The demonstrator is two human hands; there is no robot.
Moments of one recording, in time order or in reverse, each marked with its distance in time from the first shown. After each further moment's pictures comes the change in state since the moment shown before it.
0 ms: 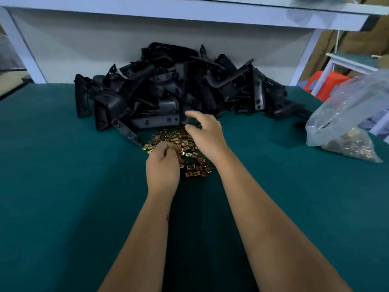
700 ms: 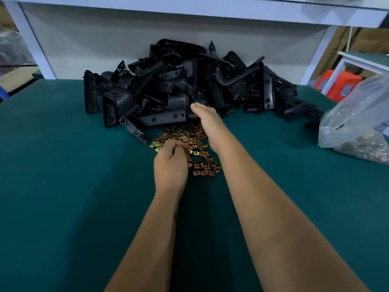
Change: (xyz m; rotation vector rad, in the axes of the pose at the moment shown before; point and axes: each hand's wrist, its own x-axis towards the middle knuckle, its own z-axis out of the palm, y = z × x) left_hand -0.002 0.003 -0.001 -0.012 0.003 -0.017; right_hand 0.028 -0.023 0.009 0.394 -0.105 0.263
